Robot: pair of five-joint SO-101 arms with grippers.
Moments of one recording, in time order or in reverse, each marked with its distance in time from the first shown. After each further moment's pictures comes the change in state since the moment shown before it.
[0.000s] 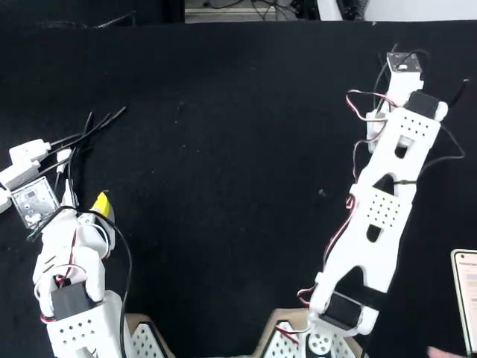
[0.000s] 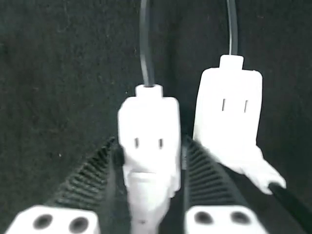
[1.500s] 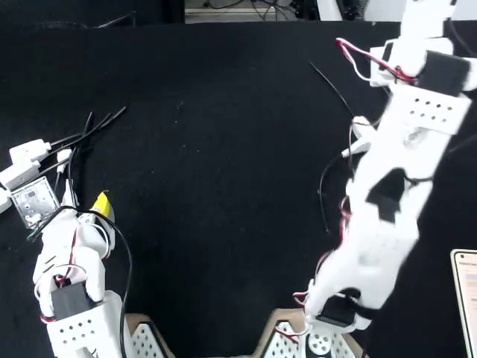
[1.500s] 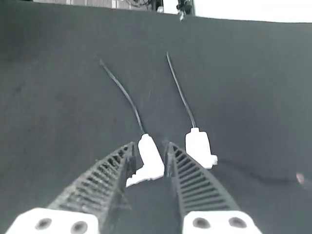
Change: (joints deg) left arm 0.0 0.0 0.0 0.0 0.0; right arm -8.5 -53.5 23.5 7.1 -4.9
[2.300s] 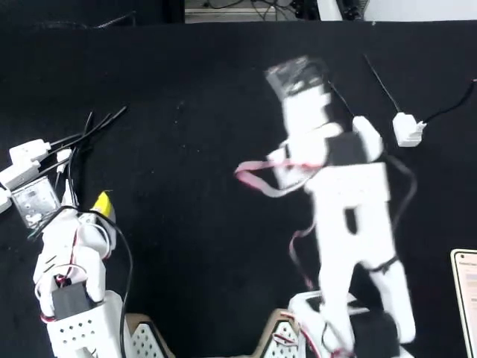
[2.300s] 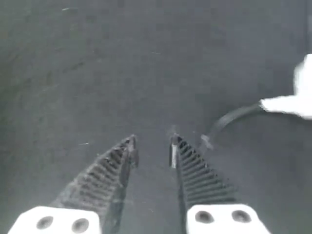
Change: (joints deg) left arm 2.0 0.0 0.0 0.0 0.0; right arm -28.0 -51.3 93.1 -23.3 0.0
